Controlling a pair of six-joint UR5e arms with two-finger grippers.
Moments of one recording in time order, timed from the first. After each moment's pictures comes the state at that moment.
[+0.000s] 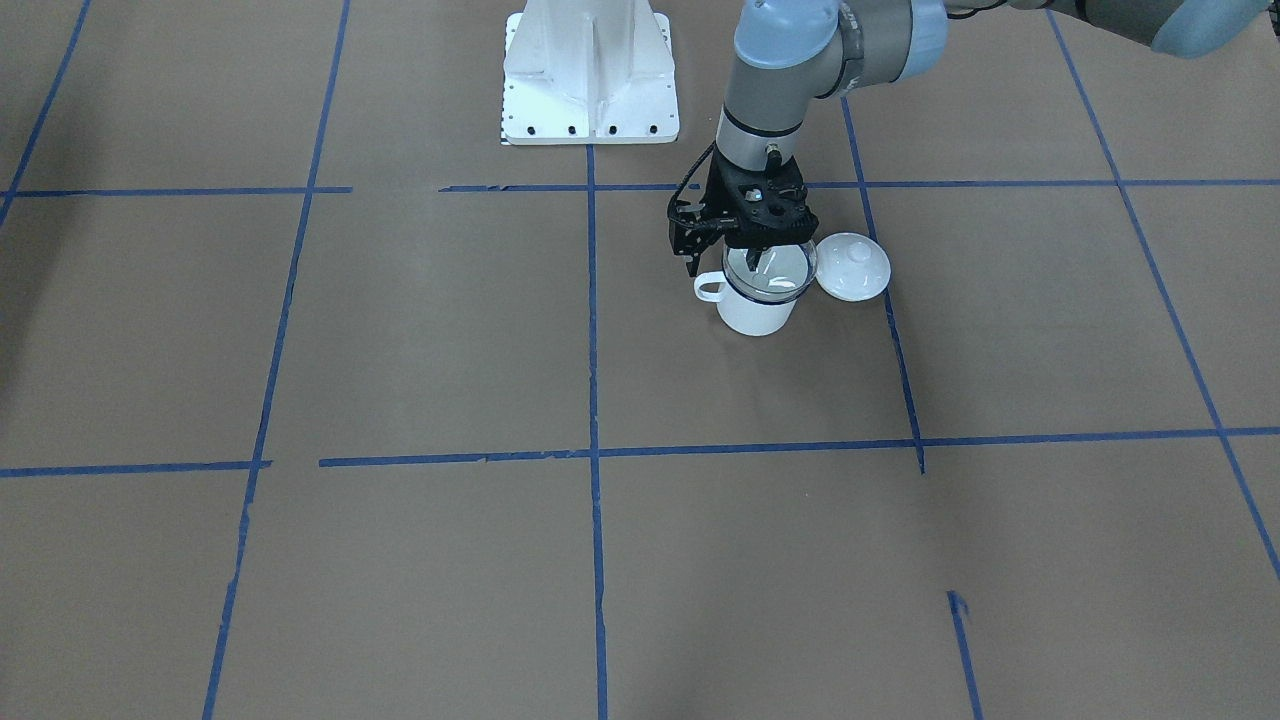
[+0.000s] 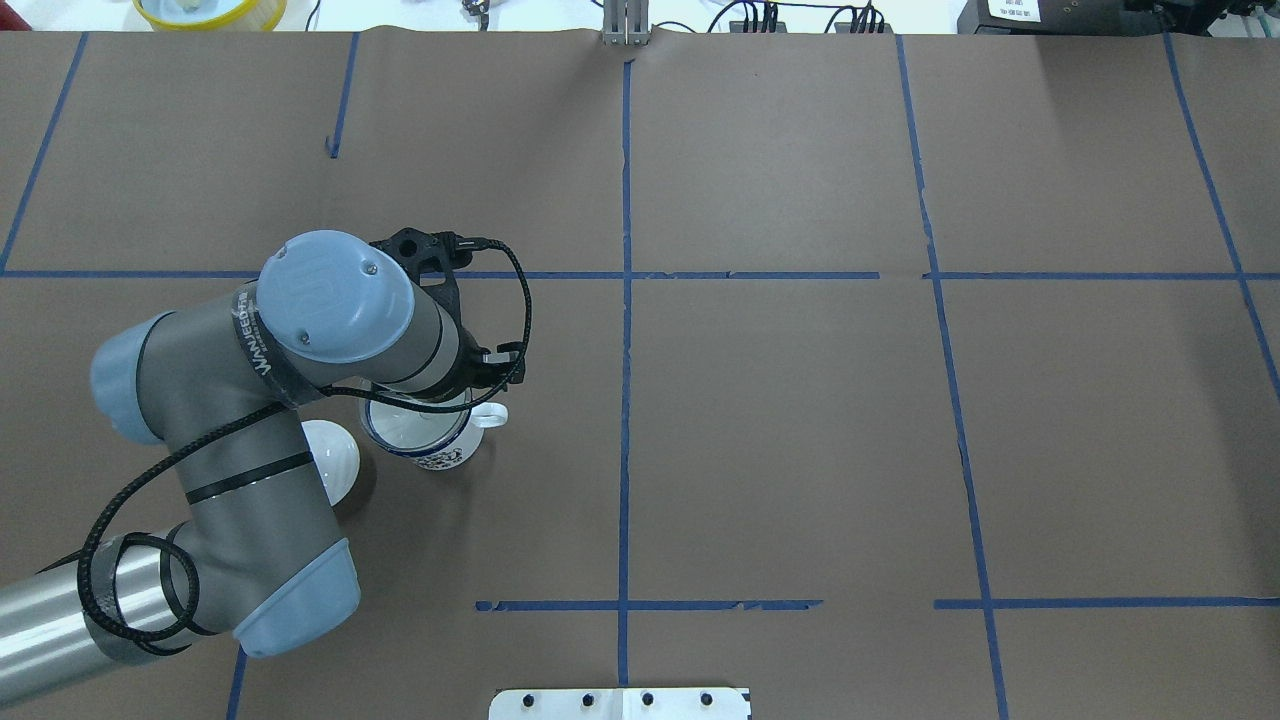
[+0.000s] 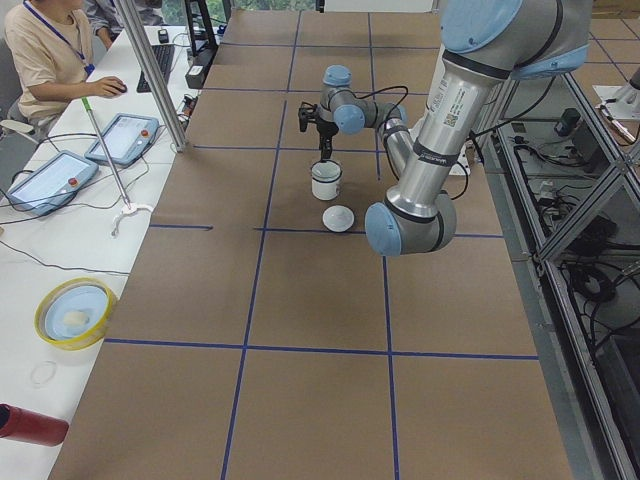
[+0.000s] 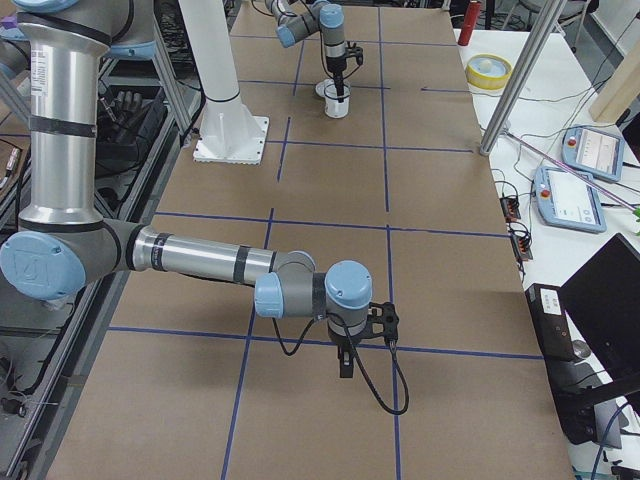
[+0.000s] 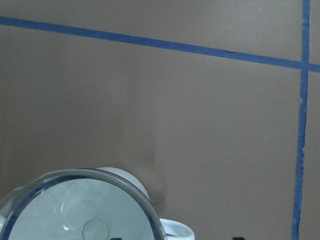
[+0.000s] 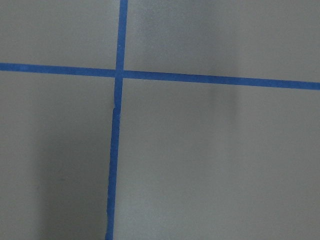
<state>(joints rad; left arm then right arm) -0.52 -2.10 -1.89 -1.57 -1.80 -1.35 1.56 -1.68 1.56 -1.39 2.29 0.01</state>
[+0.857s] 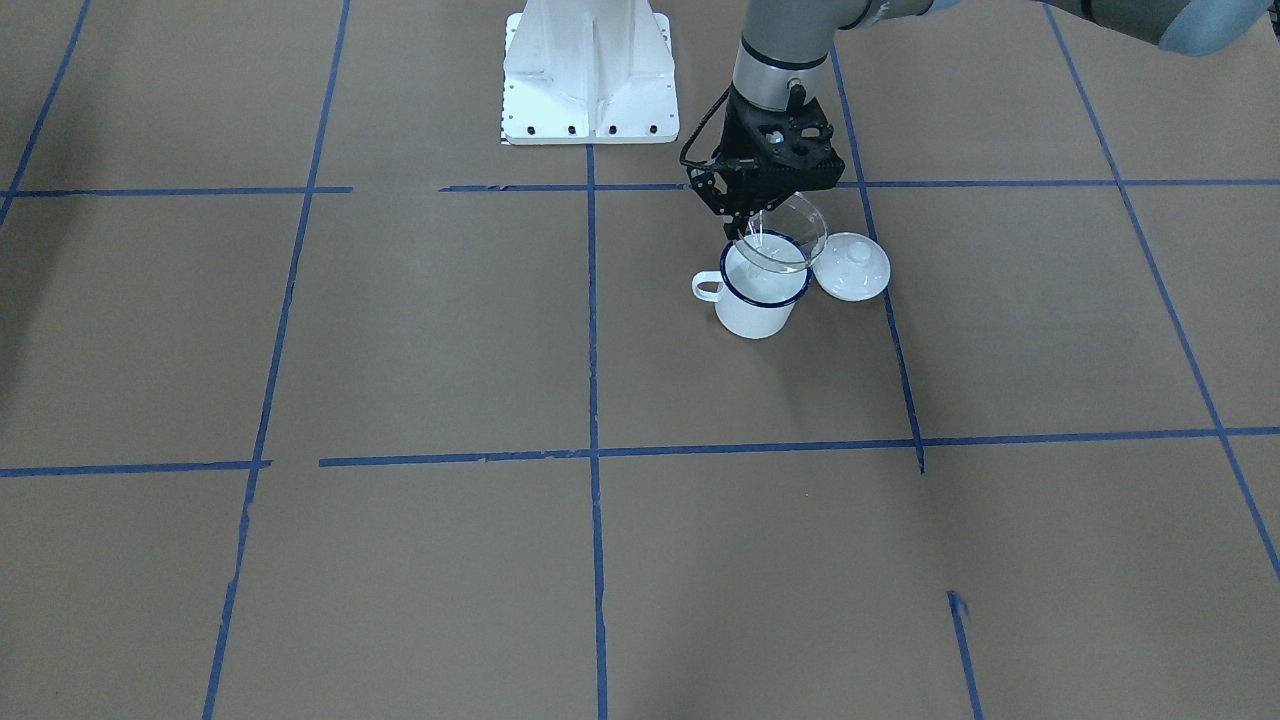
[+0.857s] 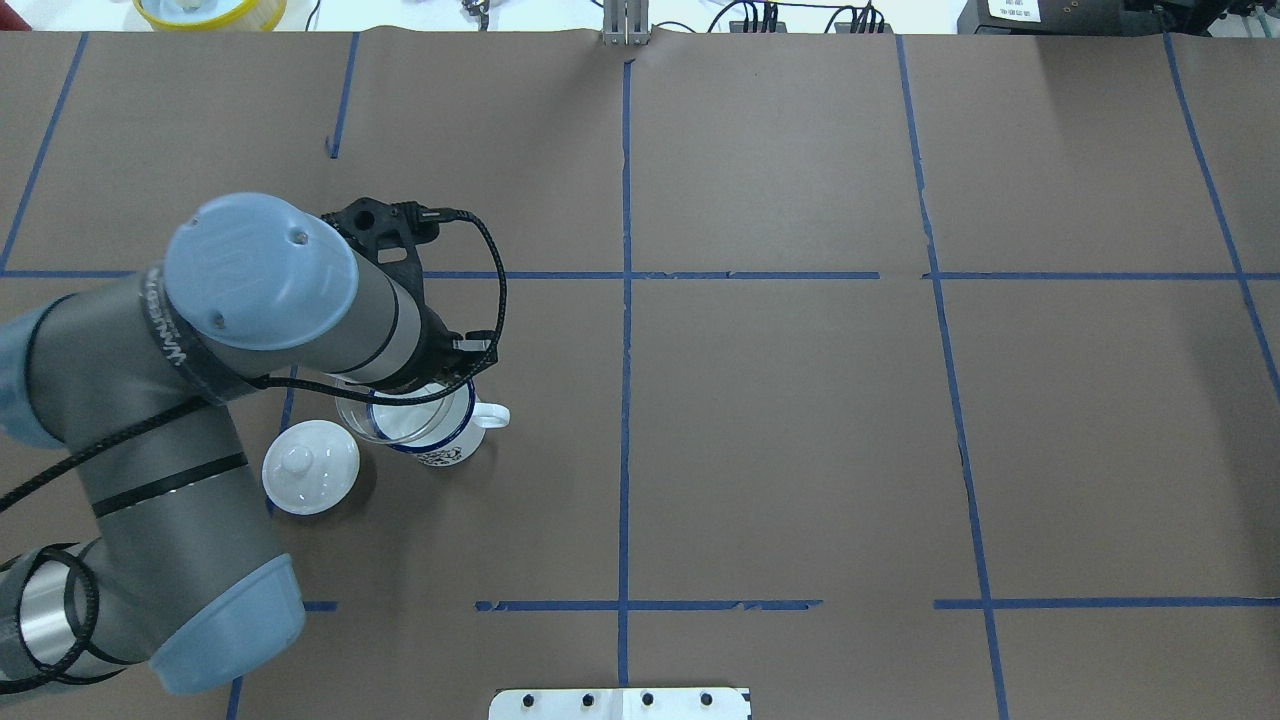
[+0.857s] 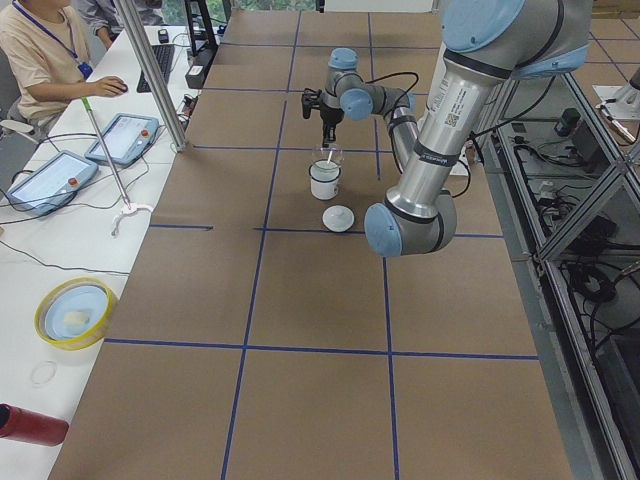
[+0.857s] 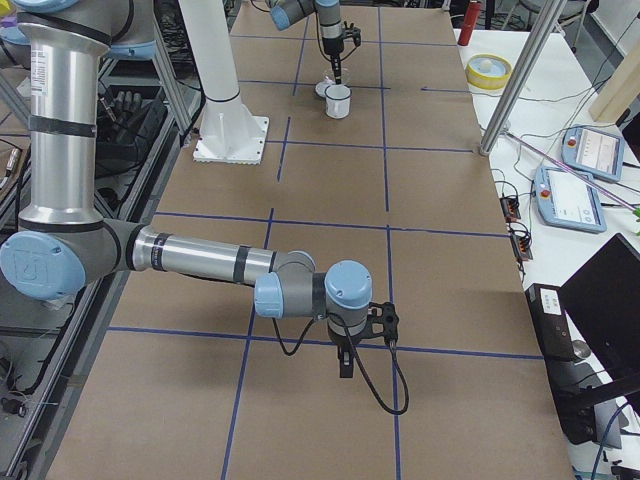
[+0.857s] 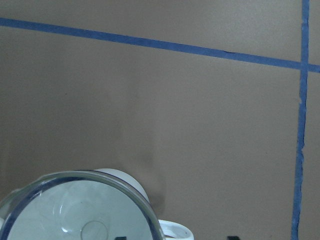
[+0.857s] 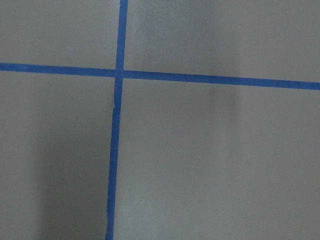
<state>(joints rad) -0.55 -2.11 -2.07 -1.40 -1.80 -1.35 1.56 -1.68 1.56 -1.39 2.29 0.01</state>
